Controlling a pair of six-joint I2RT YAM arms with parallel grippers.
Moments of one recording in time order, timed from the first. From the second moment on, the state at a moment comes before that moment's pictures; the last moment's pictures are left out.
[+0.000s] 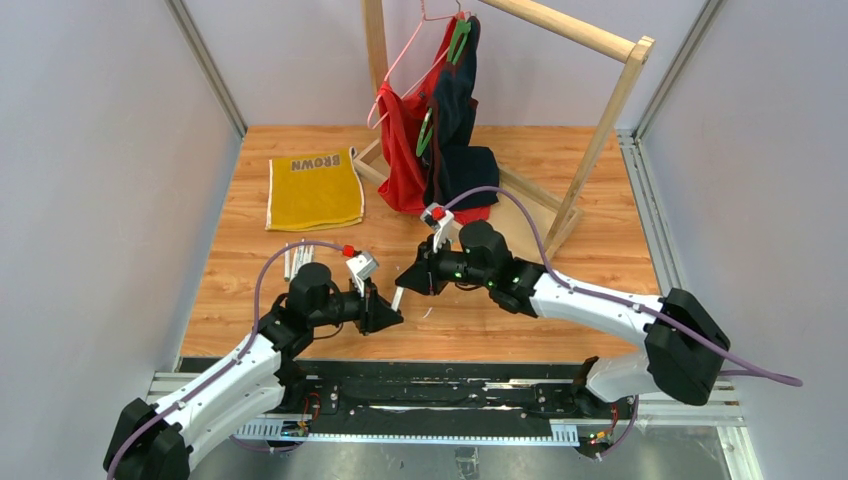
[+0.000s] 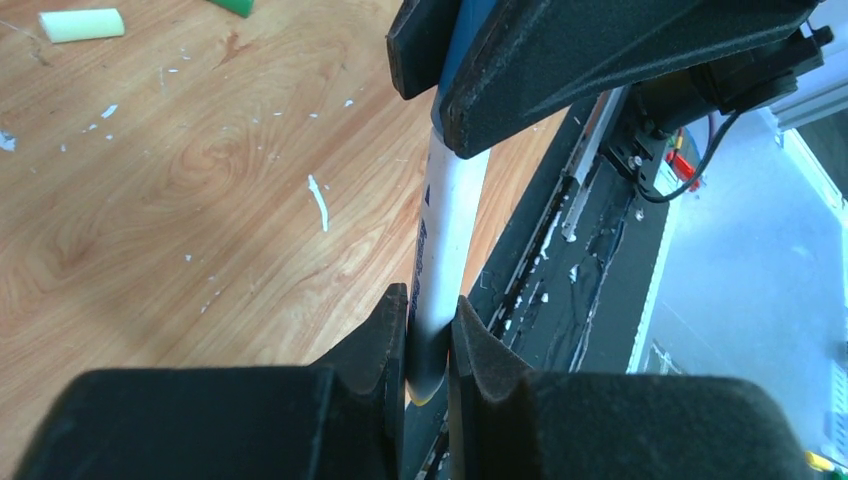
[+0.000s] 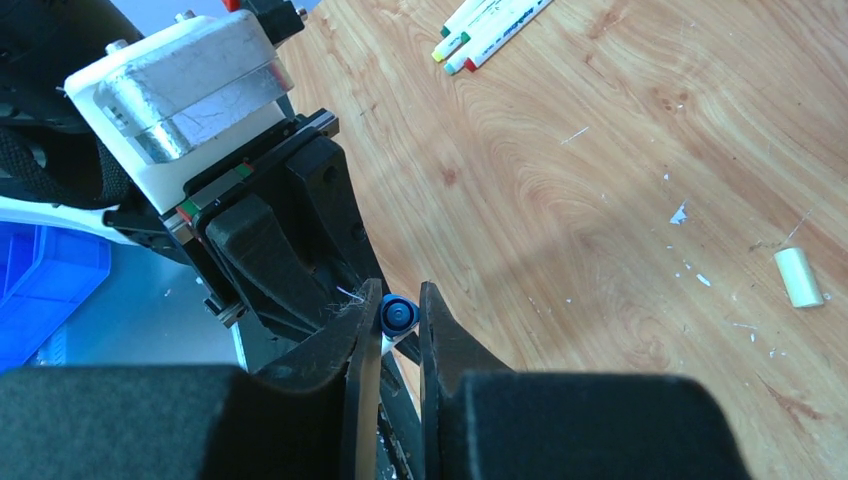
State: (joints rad) left arm -0.55 0.71 0.27 0.07 0.58 -0.32; right arm 0.95 1.38 0.82 0.19 -0.33 0.44
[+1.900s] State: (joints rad) left arm -0.53 0.66 0.31 0.58 0.55 -0.35; right arm 0.78 1.10 0.82 -0.35 -0.72 0.27
